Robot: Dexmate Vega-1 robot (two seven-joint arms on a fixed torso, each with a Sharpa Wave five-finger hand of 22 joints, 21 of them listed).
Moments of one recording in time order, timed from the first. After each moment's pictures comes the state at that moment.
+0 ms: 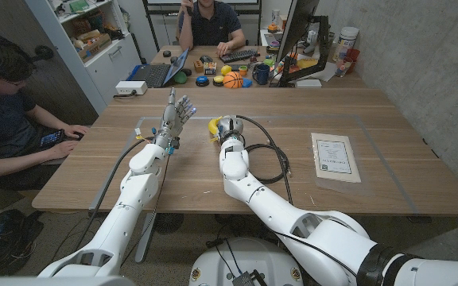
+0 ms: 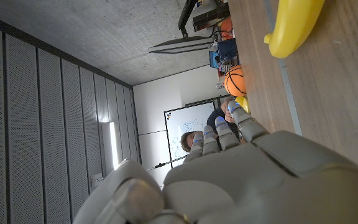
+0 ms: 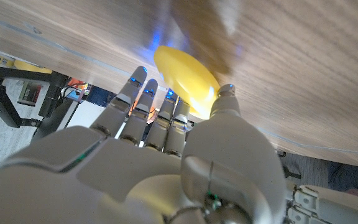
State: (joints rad) left arm 0.90 0.24 0.05 -1.31 -0.42 -0.21 -0.24; left_hand 0.08 0.06 -0.03 0.11 0.30 -0.08 0.09 0.19 0.19 -0.02 0.06 0.20 0.19 0.05 0.05 0.17 0.17 0.19 0.08 0.18 0.16; right arm -0.66 0.22 -0.68 -1.05 -1.37 -0.59 -0.05; right_hand 0.80 0.15 0.06 -0.15 0.26 0.71 -0.07 0.46 0.24 0.58 -0.15 0.29 0.20 0.55 -0.05 0.20 0.18 0.56 -0.03 0.30 0.21
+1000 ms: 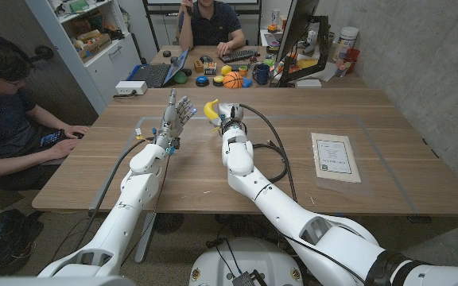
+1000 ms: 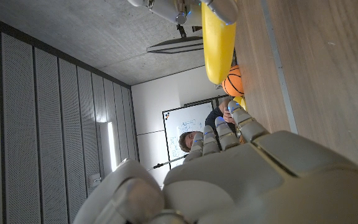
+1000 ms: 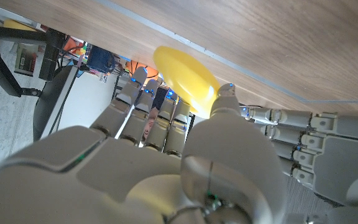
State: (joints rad) left arm 0.90 0.24 0.05 -1.31 -0.42 -0.21 -0.24; left_hand 0.08 0.07 -0.03 0.11 0.29 -0.08 0.09 0.19 0.19 -0.02 0.06 0.20 0.19 0.05 0.05 0.17 0.17 0.19 0.08 0.18 0.16; right arm -0.68 0.17 -0.69 -1.24 -1.40 -0.54 -0.04; right_hand 0.81 0.15 0.06 -0.15 0.26 0.71 -0.07 0.47 0.24 0.58 -0.15 0.28 0.20 0.55 -0.05 0.20 0.18 0.55 -0.03 0.30 0.21
